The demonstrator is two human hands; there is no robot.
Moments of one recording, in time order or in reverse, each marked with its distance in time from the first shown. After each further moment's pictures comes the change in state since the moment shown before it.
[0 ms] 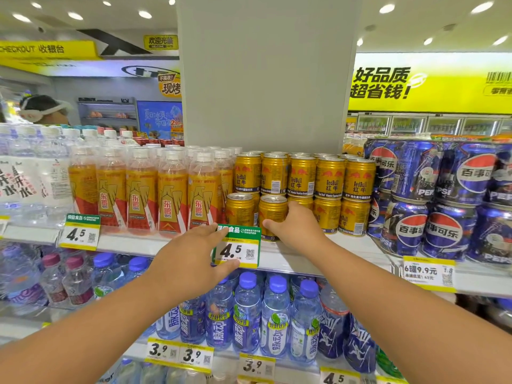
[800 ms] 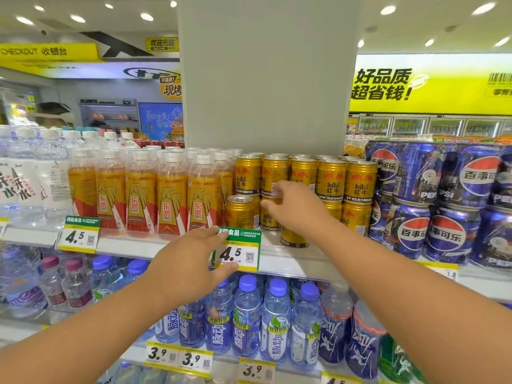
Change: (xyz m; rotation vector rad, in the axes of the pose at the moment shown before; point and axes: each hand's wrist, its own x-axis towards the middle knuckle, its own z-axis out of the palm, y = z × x) left_hand 0.000 -0.004 0.001 -0.016 0.020 0.009; right_hand 0.017 -0.026 -0.033 -0.309 0.010 -0.241
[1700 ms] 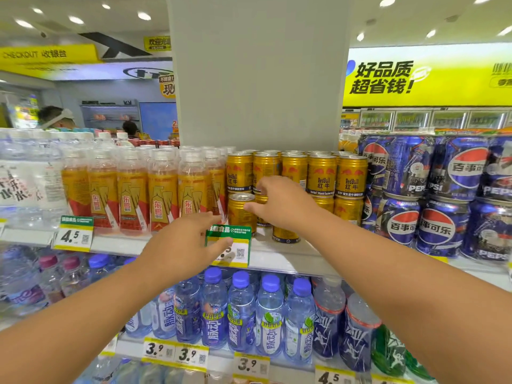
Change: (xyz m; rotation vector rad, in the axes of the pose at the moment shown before) left_hand 0.015 0.021 -0.021 -0.138 0.025 -0.086; right_hand -0.010 -0.010 -0.018 -0.035 -0.072 -0.143
